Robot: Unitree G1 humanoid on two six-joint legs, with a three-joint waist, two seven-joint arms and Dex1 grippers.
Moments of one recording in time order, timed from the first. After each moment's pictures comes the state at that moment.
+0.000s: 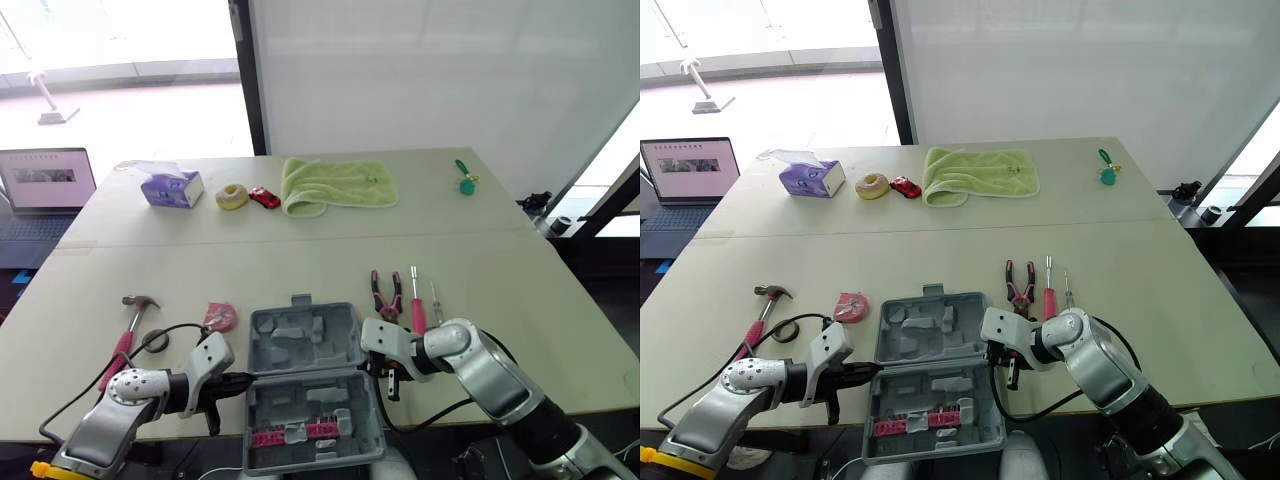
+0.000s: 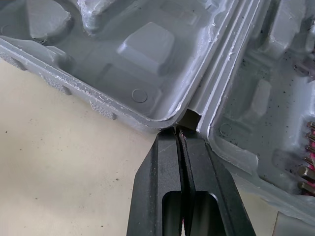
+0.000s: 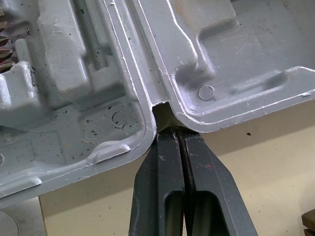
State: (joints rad) left arm 0.06 0.67 -0.09 -0.11 -0.23 0.36 -0.99; right arm -0.32 -0.62 0.46 -0.23 -0.13 0.72 1.08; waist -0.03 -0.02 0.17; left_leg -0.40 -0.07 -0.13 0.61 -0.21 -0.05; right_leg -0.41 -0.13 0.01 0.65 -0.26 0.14
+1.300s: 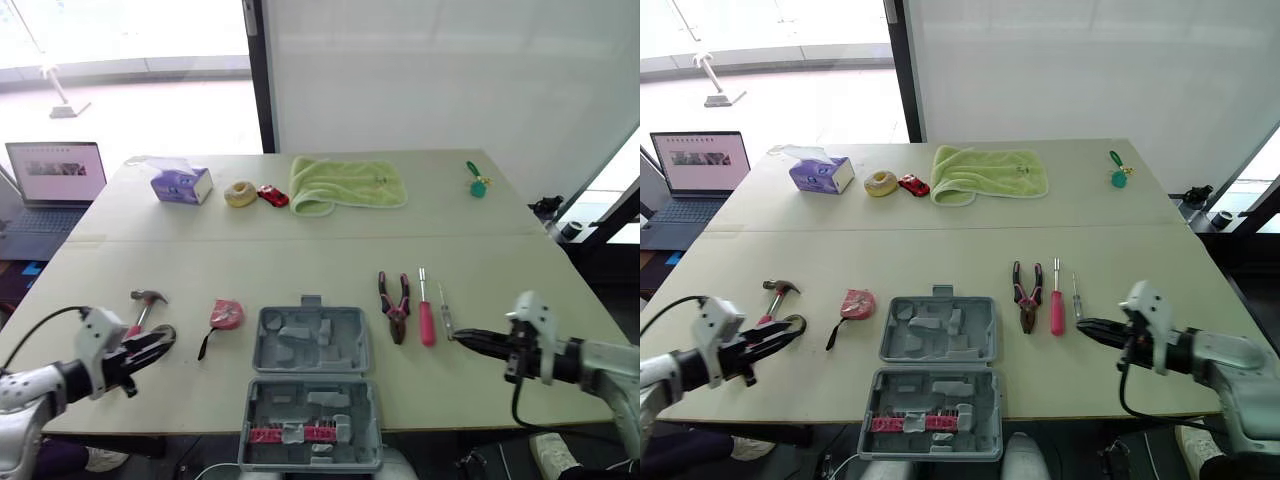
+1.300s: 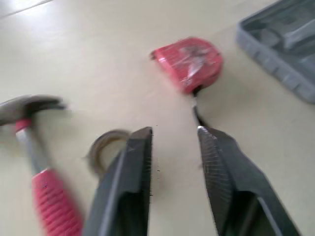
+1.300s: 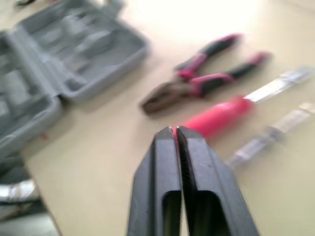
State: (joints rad) left arm 0.20 0.78 0.44 0.12 -0.39 0.16 -1.00; right arm 0.12 -0.76 -0.44 -0.04 0.42 0.34 1.16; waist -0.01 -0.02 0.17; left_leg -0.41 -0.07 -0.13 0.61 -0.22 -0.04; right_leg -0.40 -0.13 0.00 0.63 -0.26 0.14
